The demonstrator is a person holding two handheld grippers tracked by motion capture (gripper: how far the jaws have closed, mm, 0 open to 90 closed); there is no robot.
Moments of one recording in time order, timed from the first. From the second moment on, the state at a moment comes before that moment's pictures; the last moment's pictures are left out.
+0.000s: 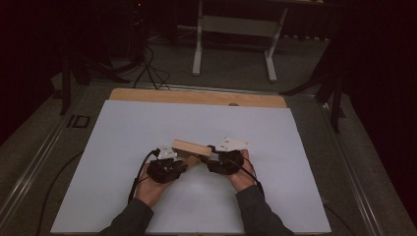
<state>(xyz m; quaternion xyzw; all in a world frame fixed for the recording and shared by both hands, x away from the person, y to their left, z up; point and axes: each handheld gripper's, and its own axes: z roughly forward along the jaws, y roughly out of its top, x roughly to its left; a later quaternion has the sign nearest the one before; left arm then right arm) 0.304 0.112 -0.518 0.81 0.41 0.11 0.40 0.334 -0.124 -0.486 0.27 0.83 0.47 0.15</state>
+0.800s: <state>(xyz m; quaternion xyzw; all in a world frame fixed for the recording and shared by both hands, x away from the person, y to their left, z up) 0.301 0.116 -0.521 0.81 0.42 0.10 0.41 0.331 -0.120 -0.491 0.26 0.84 0.46 0.13</state>
